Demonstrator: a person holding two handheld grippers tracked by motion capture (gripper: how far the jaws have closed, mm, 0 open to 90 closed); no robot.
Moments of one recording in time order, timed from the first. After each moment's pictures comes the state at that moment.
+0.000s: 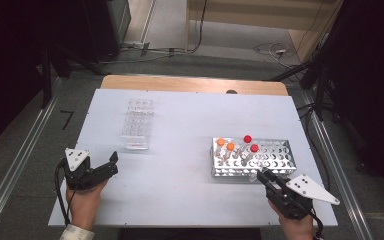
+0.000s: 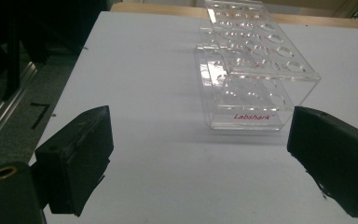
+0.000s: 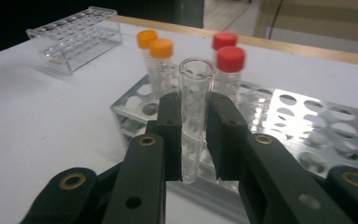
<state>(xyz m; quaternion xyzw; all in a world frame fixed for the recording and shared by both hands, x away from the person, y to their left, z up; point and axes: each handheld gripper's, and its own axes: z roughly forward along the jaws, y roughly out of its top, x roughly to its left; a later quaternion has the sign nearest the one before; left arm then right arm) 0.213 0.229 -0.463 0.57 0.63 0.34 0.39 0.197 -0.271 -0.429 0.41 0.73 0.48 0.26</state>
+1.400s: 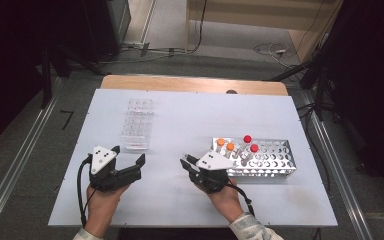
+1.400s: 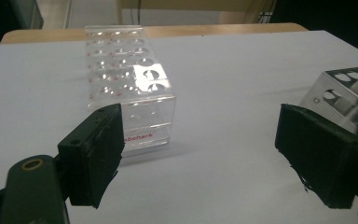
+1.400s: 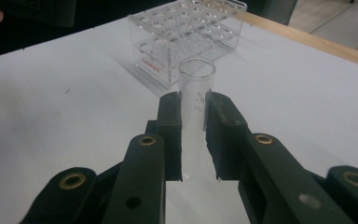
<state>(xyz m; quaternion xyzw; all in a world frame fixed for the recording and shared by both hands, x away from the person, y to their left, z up) 0.209 0.170 -0.434 0.65 0.53 0.29 0.47 0.253 -0.098 -0.449 0.28 0.81 0.48 0.19</state>
